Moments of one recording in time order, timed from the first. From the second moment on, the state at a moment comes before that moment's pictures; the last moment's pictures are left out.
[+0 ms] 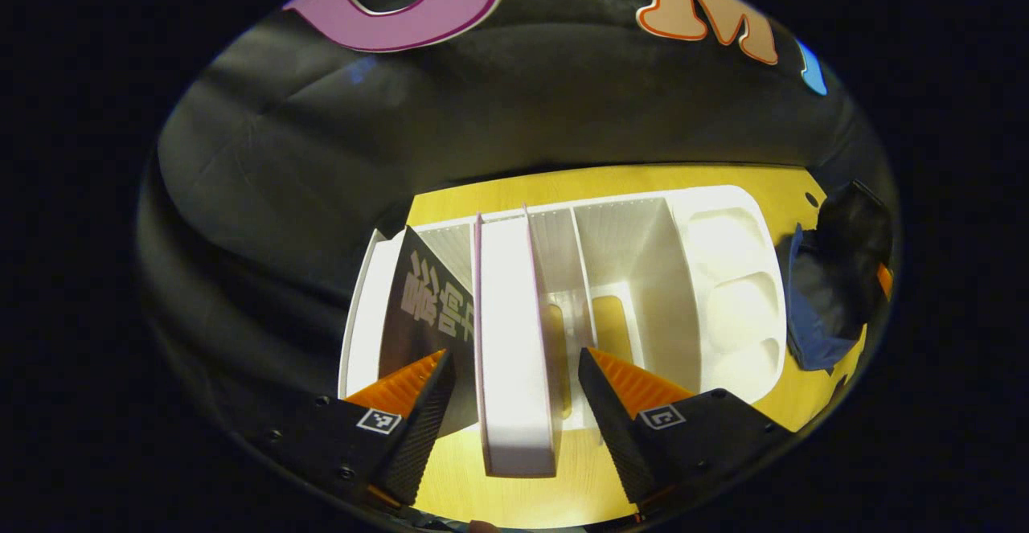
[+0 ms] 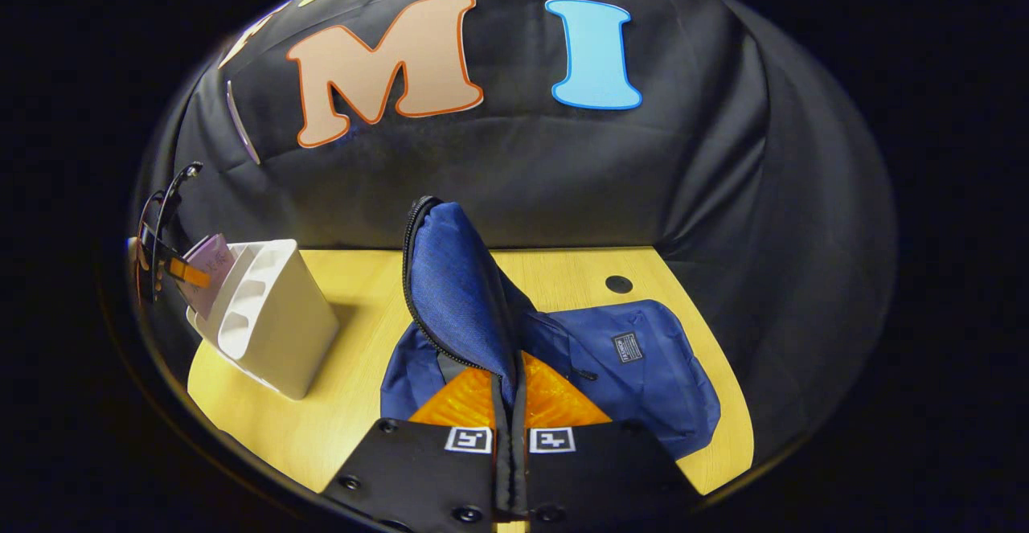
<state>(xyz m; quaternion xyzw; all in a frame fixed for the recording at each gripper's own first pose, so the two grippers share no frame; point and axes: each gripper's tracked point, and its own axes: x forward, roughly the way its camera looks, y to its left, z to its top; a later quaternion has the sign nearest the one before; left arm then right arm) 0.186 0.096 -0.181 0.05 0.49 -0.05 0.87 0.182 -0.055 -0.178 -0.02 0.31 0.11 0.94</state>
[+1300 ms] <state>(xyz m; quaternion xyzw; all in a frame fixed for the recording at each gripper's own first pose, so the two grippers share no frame) 0.164 0.100 -0.163 0.01 0.53 -0.06 0.84 0.188 -0.060 -0.169 -0.01 0.33 0.09 0.94</state>
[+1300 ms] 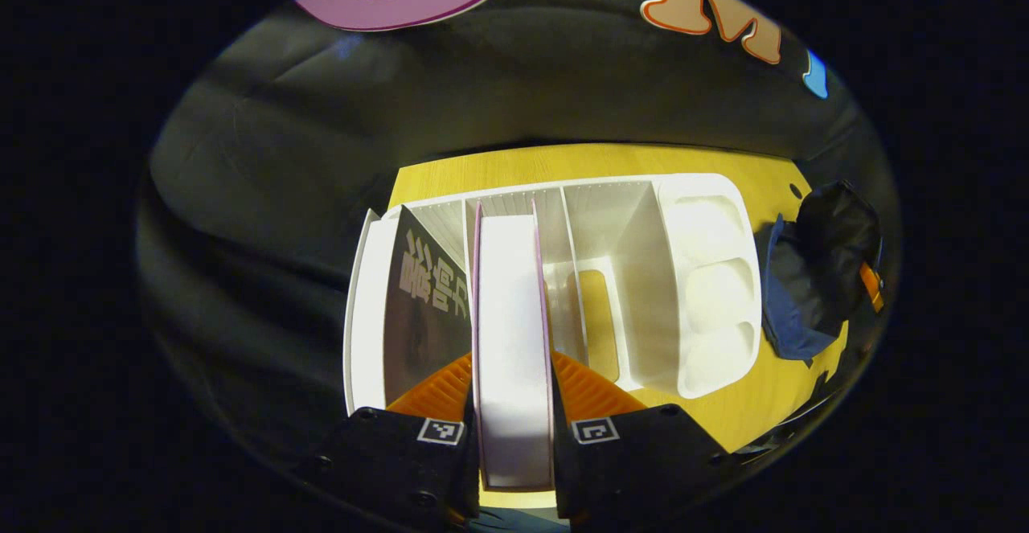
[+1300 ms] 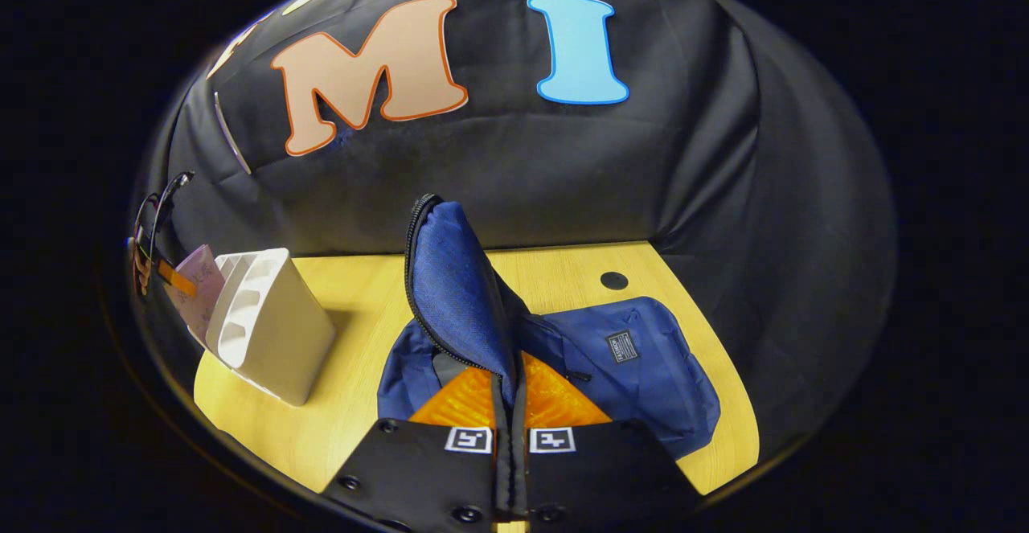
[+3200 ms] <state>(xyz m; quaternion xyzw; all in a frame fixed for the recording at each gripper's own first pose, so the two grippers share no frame) 0.121 0.136 -0.016 -0.53 0.29 -0.16 0.78 0.188 -0.063 -0.171 0.00 0.34 0.09 0.94</state>
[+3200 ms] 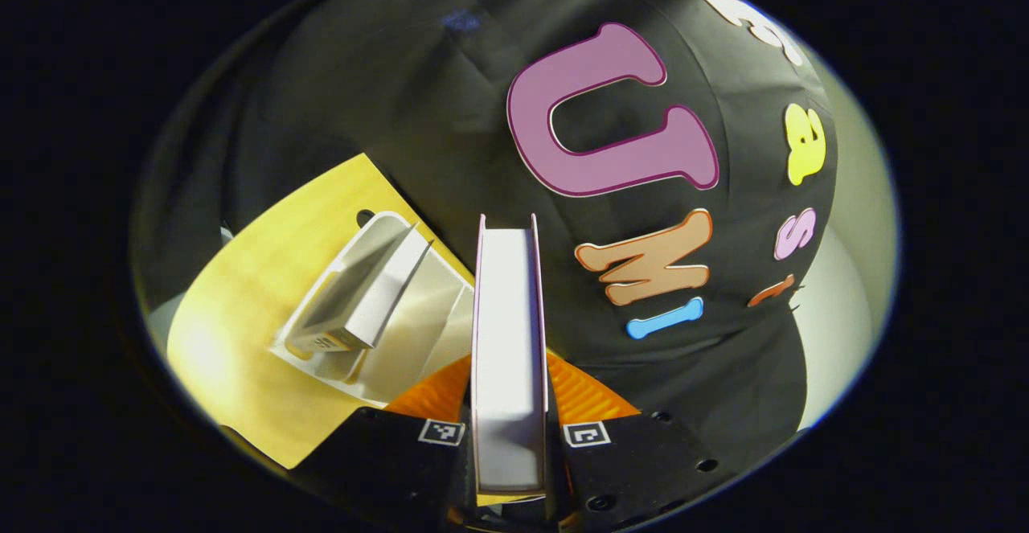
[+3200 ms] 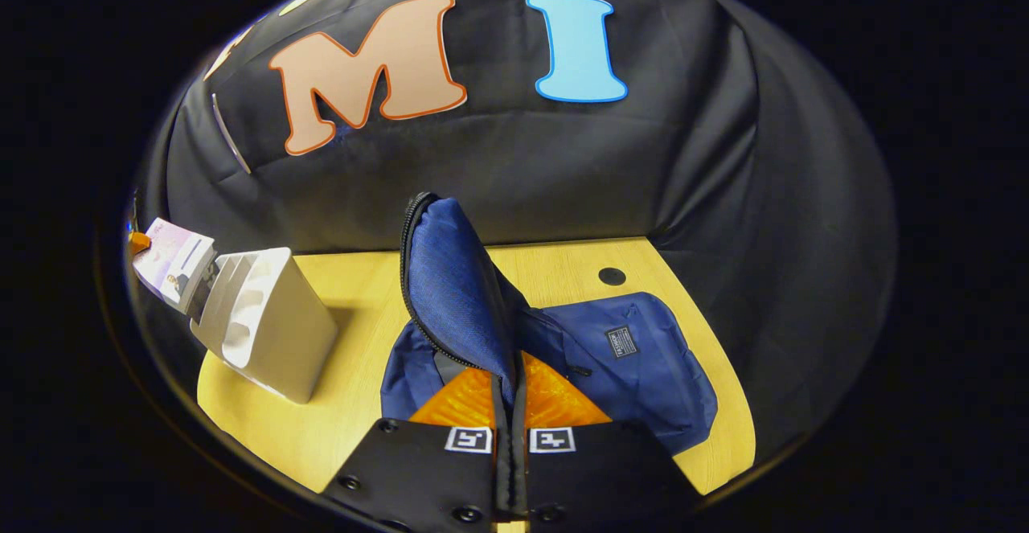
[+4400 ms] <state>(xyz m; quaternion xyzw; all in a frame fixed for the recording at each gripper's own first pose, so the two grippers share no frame) 0.149 -0.097 -0.054 -0.57 0.34 -0.25 0.71 0.188 -0.064 -0.164 0.02 0.32 0.11 0.94</state>
